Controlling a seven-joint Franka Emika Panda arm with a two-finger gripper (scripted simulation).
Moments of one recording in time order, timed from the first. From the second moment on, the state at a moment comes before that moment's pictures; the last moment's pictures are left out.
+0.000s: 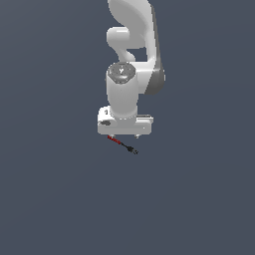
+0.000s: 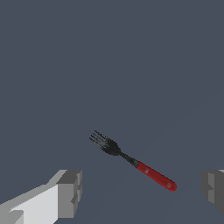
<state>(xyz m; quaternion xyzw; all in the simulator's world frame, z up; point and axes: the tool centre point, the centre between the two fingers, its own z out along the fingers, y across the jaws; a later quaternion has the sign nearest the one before) -0.004 -0.010 0.161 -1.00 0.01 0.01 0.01</state>
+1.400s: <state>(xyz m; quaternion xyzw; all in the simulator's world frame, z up) -0.009 -0.021 0.153 -1.00 -0.06 0.01 0.00</state>
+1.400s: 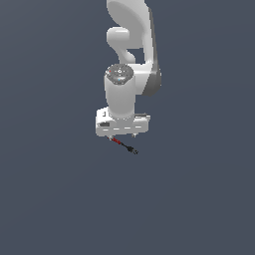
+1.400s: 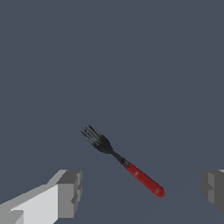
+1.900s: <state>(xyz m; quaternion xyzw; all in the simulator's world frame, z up) -0.020 -0.026 0.127 -0.99 -0.17 0.01 0.00</state>
